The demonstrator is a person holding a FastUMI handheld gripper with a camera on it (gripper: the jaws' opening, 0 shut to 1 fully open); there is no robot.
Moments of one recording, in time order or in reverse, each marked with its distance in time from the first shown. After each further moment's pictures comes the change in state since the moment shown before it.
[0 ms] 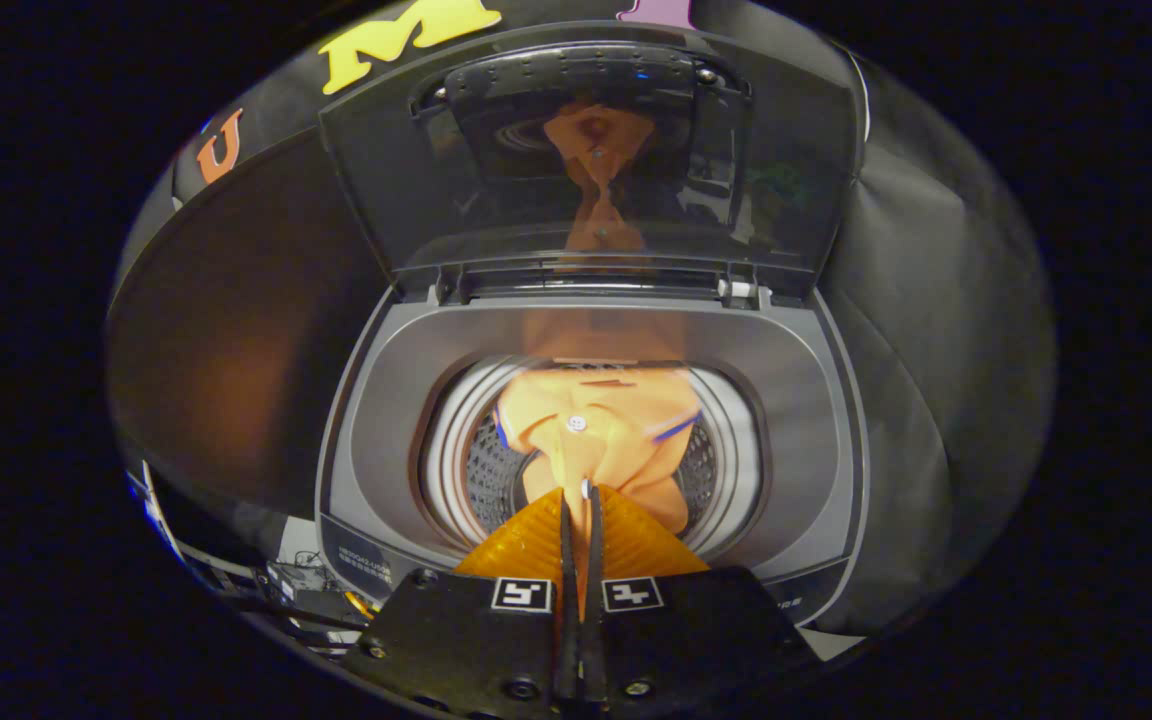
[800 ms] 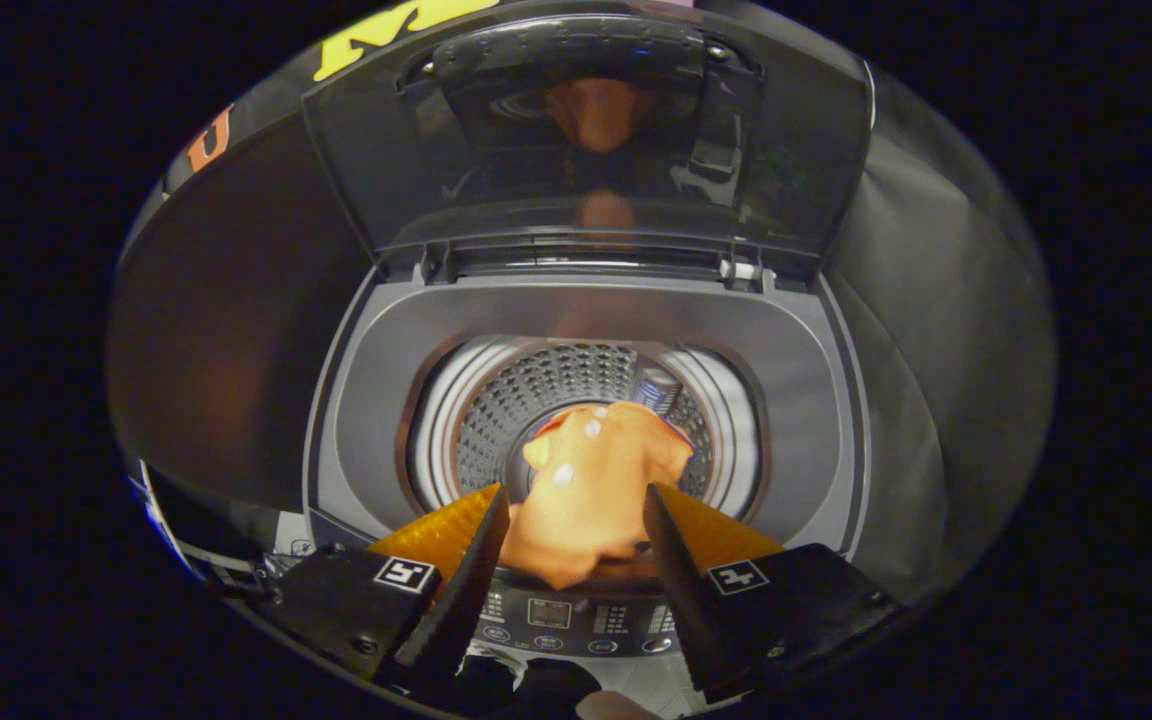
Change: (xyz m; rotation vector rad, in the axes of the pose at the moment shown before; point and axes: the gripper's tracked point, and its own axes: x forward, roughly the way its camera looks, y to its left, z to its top) arm 0.007 -0.002 -0.007 0.004 0.063 -0.034
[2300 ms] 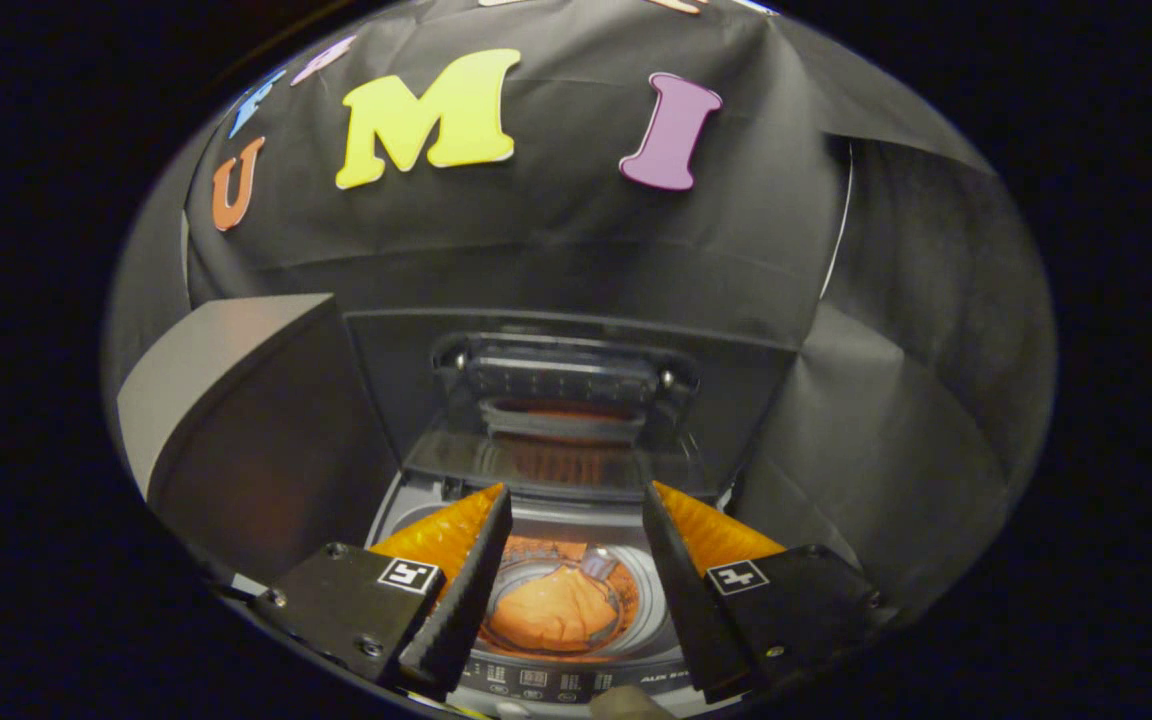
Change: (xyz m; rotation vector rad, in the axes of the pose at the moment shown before) arm -0.131 0.006 0.166 -0.082 -0.516 -0.096
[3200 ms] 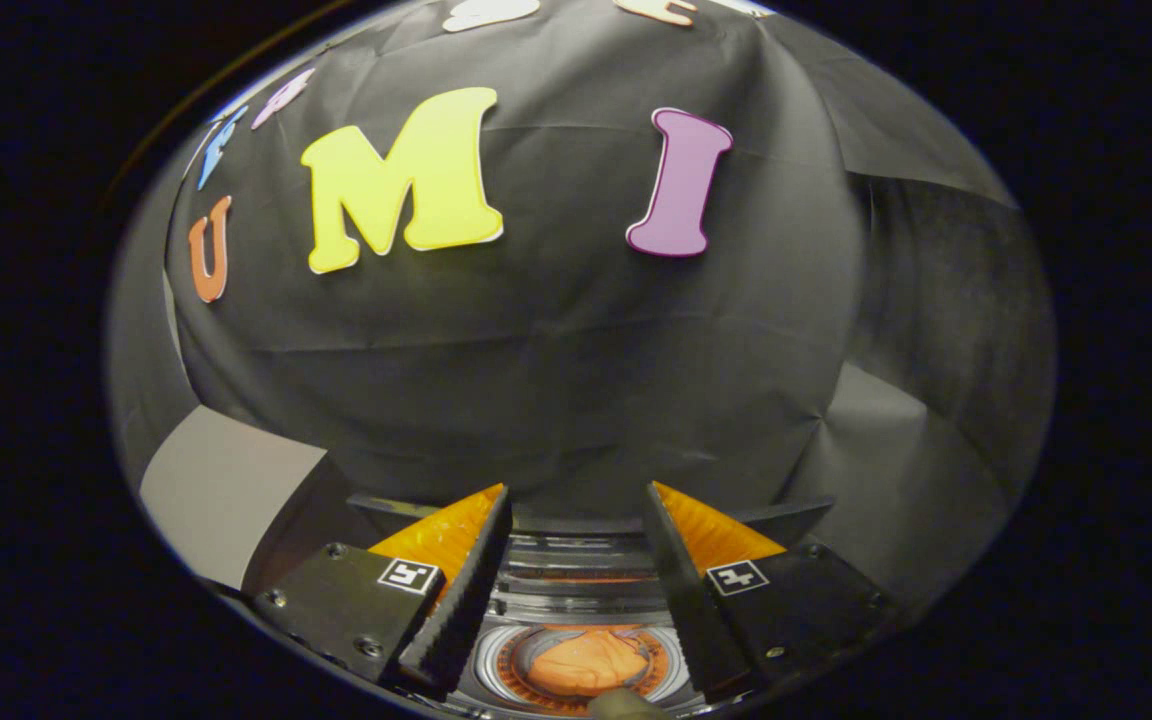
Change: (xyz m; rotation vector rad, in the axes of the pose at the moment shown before) arm 0.046 0.025 0.120 0.088 -0.075 0.024
